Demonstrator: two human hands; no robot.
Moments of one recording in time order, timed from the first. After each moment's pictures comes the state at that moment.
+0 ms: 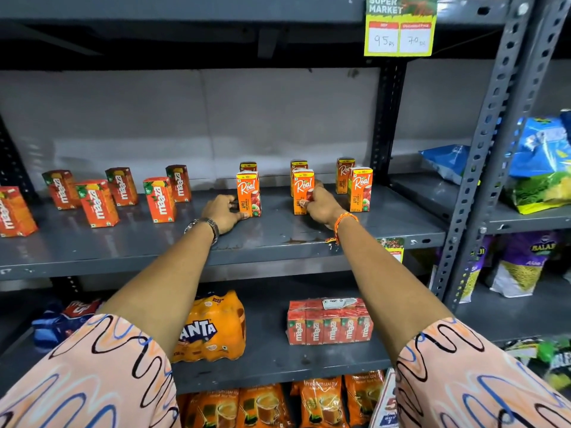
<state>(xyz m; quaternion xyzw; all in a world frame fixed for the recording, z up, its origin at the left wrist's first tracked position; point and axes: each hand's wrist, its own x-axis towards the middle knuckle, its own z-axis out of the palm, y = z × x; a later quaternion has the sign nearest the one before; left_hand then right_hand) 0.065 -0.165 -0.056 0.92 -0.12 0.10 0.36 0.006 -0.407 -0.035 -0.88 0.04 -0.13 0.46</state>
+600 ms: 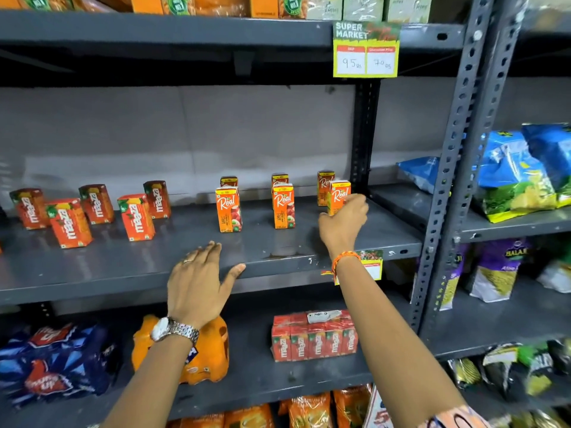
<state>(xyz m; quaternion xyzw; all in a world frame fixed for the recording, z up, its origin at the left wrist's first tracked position) -0.077 -0.169 -0.101 0.96 -0.12 0.26 0.04 -0.046 -0.438 -0.046 -0.73 0.22 -0.45 0.45</state>
